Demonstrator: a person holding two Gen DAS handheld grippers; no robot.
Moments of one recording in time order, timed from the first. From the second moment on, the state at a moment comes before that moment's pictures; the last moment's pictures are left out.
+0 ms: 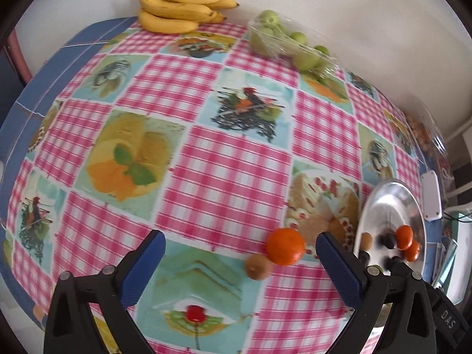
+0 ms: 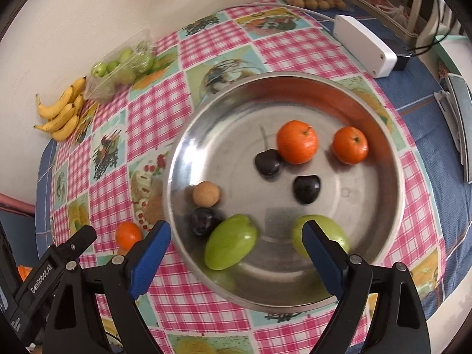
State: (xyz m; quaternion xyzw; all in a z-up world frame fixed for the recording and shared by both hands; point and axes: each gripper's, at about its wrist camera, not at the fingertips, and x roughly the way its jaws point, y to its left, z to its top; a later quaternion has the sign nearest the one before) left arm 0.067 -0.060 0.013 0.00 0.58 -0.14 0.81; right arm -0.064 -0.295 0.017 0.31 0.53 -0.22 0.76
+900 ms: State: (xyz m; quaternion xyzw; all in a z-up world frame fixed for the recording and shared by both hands) left arm 0.104 0.014 -0.023 -0.04 0.61 -0.06 0.79; right arm 0.026 -0.188 -0.020 0.25 0.57 -0.13 0.77
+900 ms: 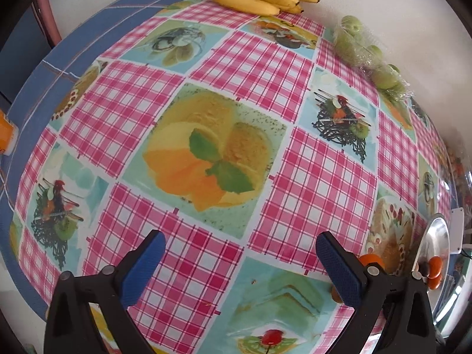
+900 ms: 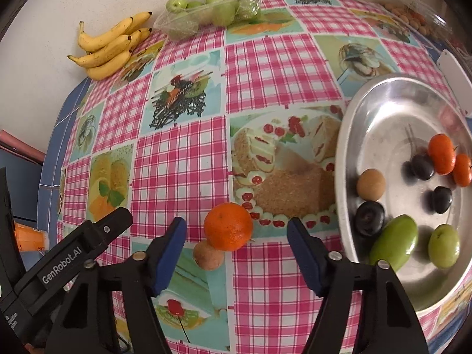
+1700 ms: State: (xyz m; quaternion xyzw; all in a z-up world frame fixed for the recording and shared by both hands) left arm 0.090 -0.018 -0.040 -0.07 0.65 -0.12 0.75; right arm 0.014 -0.194 -0.019 0.26 0.58 -0.14 0.76
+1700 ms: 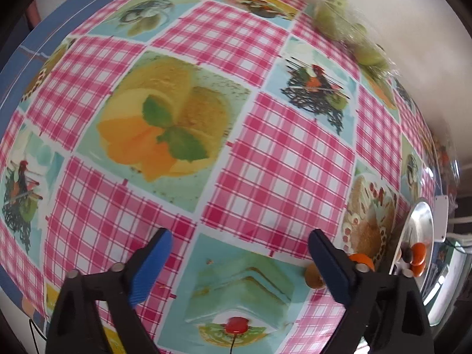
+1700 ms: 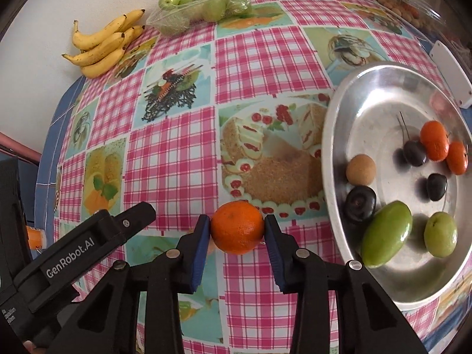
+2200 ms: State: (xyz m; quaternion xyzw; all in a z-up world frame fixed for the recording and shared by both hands) left arm 0.082 -0.059 -0.043 -0.10 0.66 -0.19 0.72; right arm -0.021 -0.206 -0.015 0.27 0.58 -0.15 0.75
